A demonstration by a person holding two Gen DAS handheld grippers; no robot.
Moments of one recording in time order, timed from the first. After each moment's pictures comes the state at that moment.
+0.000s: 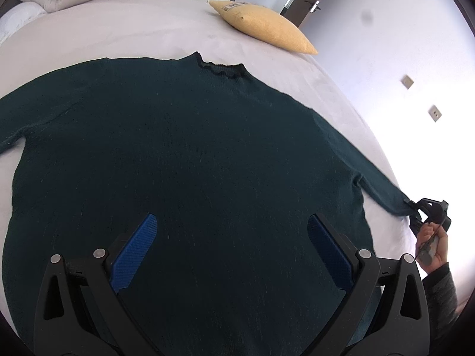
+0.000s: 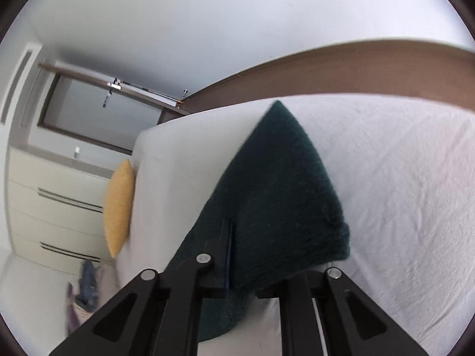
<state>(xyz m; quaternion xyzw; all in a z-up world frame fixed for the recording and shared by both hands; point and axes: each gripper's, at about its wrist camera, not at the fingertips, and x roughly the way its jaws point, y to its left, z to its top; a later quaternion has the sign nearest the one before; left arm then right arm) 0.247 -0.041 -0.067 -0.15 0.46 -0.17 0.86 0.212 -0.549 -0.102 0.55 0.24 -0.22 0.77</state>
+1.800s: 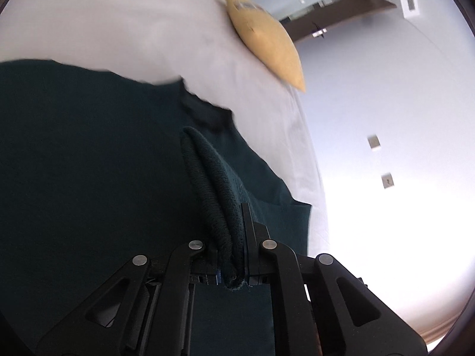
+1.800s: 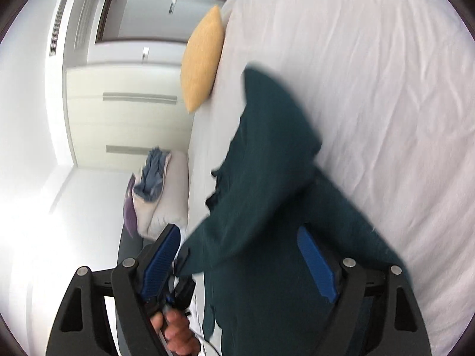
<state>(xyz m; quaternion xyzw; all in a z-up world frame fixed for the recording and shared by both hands) 0.423 0.020 -0.070 -0.35 0.49 -0.24 0.76 0.320 -0.299 -0.125 0.60 0.30 0.09 0.73</state>
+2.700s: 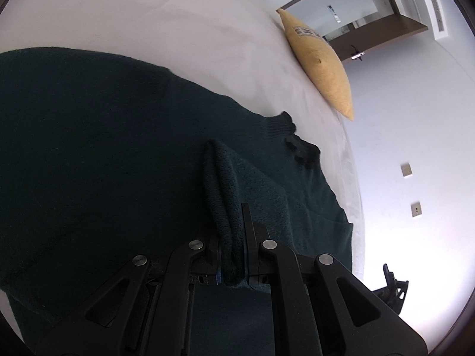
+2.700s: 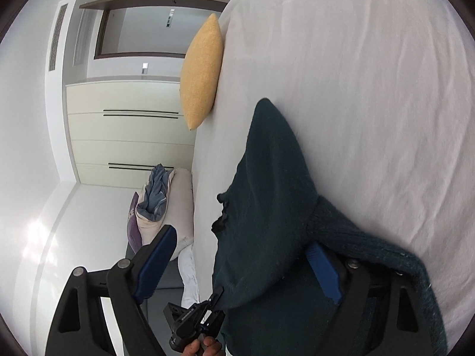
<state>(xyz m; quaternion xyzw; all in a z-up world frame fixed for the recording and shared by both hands) 0.433 0.106 -0.137 -0.35 0.49 -0.15 0.78 0.379 -0.288 -0.134 0.62 0.28 0.09 0.73</state>
